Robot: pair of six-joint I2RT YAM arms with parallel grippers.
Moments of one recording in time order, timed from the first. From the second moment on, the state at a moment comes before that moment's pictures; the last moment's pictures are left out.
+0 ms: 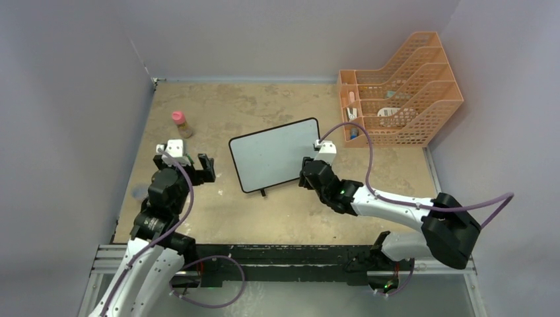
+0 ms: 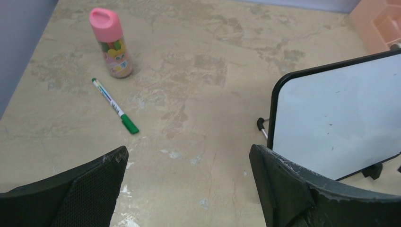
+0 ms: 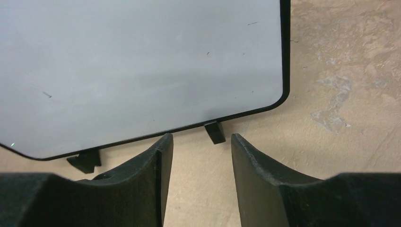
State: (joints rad) left arm -0.31 0.41 0.52 -0.31 -0.25 -0.20; right arm 0.91 1.31 0.65 -0.03 0.58 0.68
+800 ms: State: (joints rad) left arm -0.06 1.19 0.86 -0.53 -0.24 -0.54; right arm 0.91 0.88 0.60 -0.06 0.50 0.50
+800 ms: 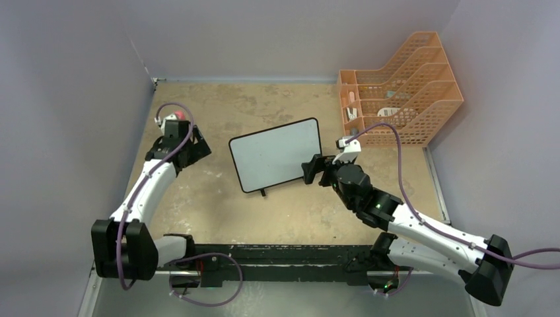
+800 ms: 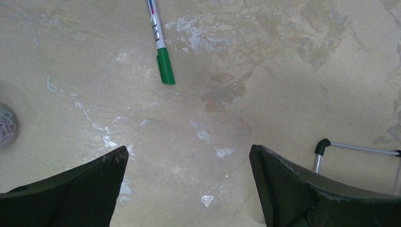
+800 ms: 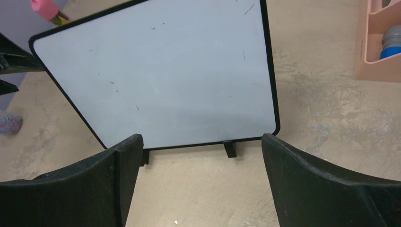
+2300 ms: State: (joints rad) left arm 0.12 1.80 1.13 -0.48 -0.16 -0.49; right arm 0.91 0.83 0.56 -0.02 0.76 0.49
